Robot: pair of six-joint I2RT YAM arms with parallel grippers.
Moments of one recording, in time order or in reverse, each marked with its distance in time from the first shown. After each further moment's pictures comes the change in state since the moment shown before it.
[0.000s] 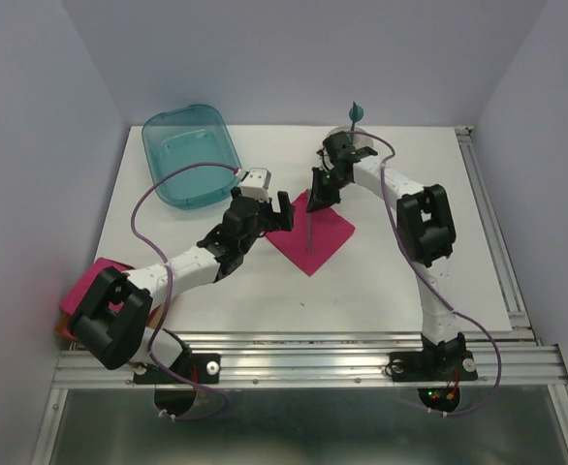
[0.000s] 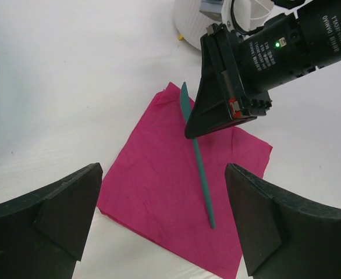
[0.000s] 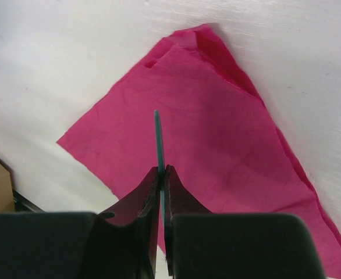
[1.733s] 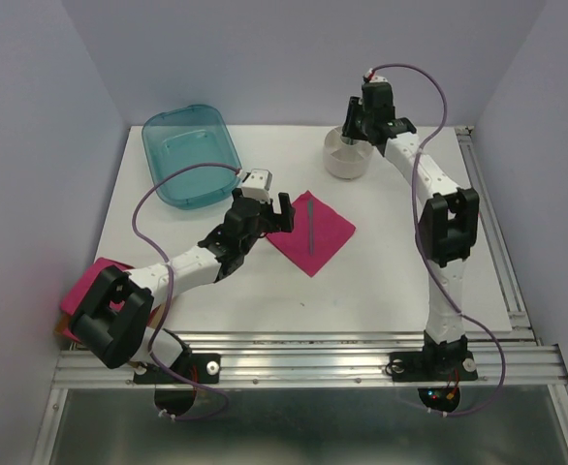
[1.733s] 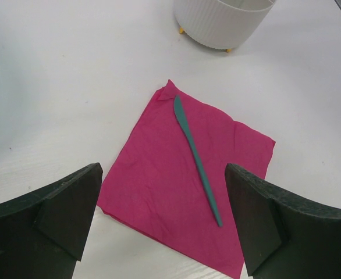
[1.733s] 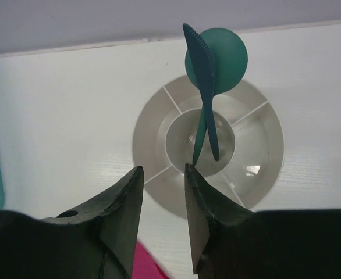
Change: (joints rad) left arm -0.004 0.007 0.000 -0.012 0.000 0.000; right arm -0.140 -0.089 0.174 0.318 0.505 -0.134
